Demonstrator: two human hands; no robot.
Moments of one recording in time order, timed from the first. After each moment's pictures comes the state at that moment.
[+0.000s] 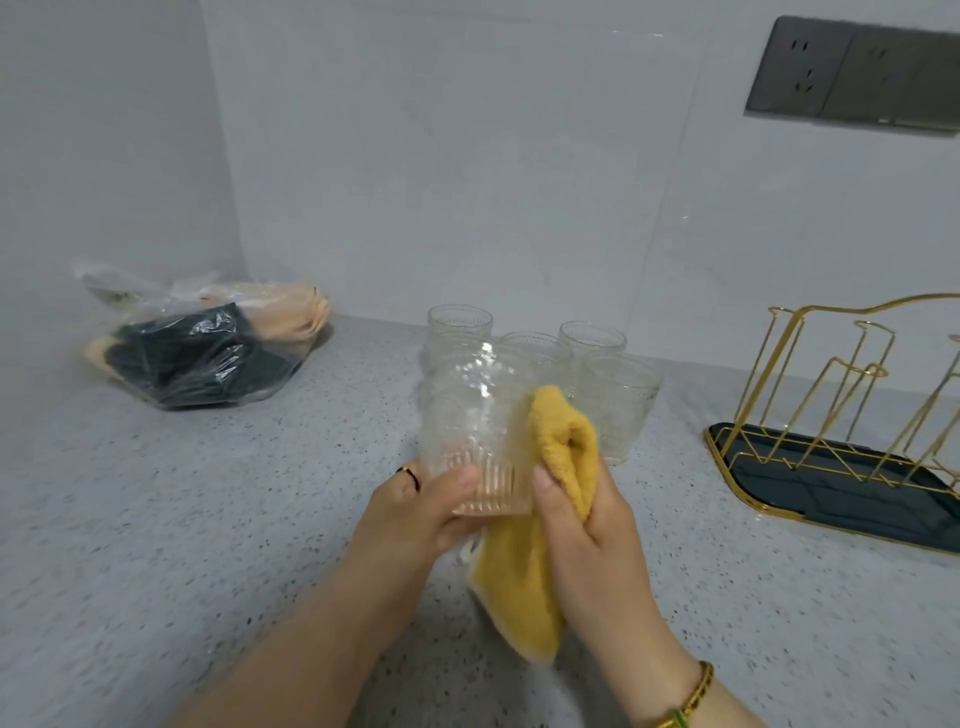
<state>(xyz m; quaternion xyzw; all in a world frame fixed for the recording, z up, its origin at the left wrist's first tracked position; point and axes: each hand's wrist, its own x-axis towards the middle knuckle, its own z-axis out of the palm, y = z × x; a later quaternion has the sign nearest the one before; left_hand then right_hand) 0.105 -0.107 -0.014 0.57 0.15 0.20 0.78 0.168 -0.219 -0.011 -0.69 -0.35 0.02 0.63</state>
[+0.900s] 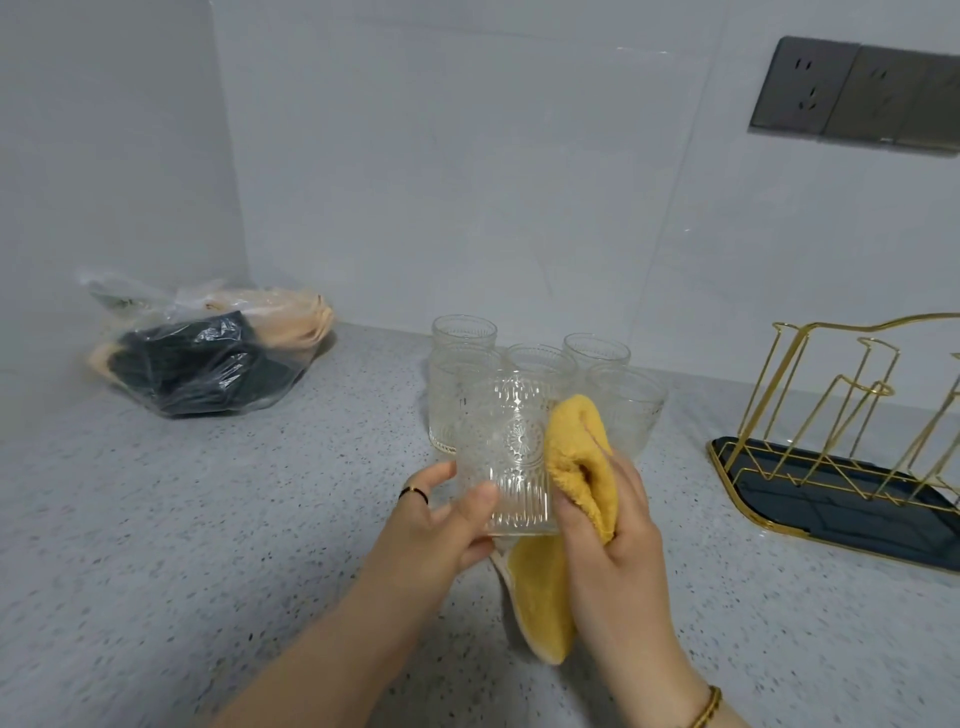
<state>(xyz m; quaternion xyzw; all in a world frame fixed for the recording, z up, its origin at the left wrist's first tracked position) 0.104 -0.114 -0.011 0.60 0.19 0.19 0.76 0.169 -0.220 -0.013 -0.69 -0.30 -0.06 0.65</state>
